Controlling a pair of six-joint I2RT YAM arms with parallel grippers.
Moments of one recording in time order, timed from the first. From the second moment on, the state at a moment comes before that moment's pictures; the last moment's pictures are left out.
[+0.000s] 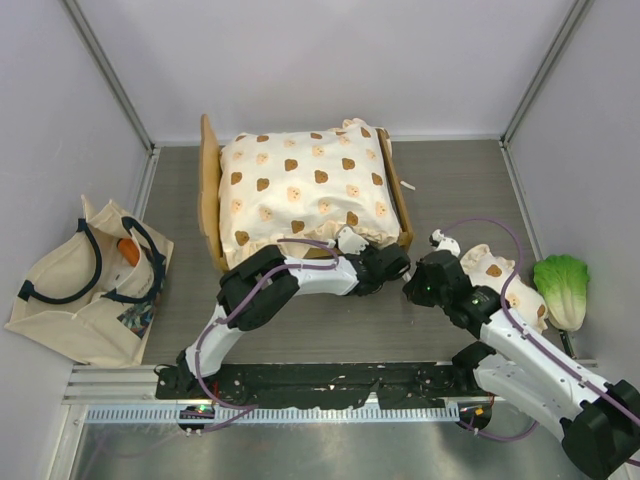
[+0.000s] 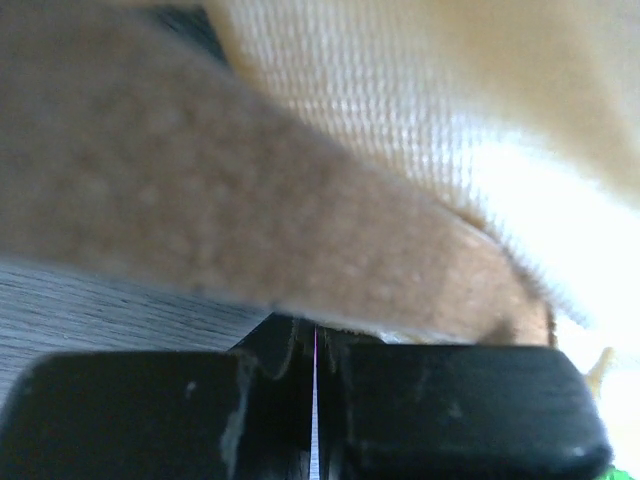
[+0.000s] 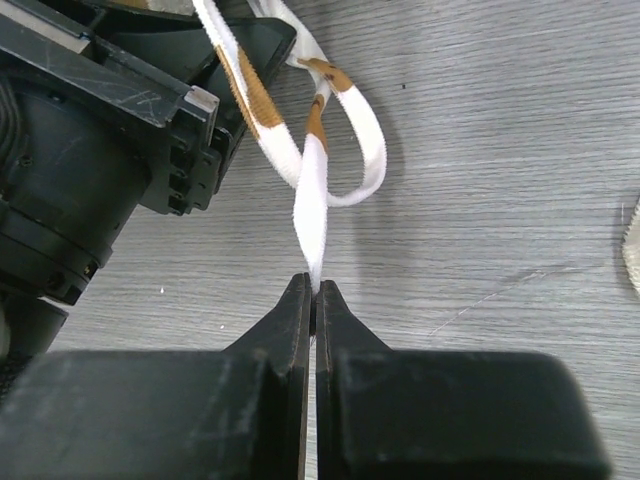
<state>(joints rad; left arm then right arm) -1.10 2.20 1.48 -0.19 -0.67 -1.69 0.54 0.78 0.47 -0.48 0.14 0.65</state>
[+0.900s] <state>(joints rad) -1.09 1.92 1.13 -0.16 -0.59 -1.40 0.35 0.89 0.51 -0.43 0.29 0.61</state>
